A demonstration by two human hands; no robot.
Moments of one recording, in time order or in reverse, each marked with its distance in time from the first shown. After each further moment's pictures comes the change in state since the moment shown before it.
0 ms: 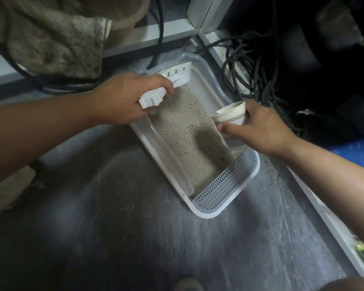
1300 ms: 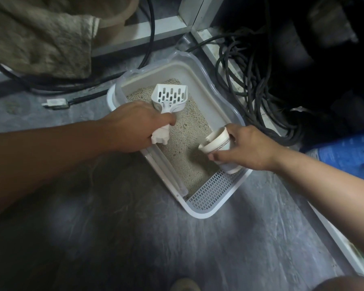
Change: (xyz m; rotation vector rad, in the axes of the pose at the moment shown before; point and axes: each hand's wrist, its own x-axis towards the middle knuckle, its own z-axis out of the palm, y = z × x) left_hand 0.000 0.023 0.046 0.275 -0.193 0.103; right_hand -0.013 0.019 0.017 -0.022 -0.288 -0.012
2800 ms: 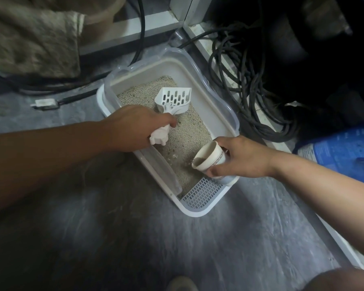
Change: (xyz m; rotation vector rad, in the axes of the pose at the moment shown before) left_hand 0.013 0.001 0.017 -0.114 -0.013 0.057; right_hand -0.010 0.016 0.008 -0.006 -0.199 -0.072
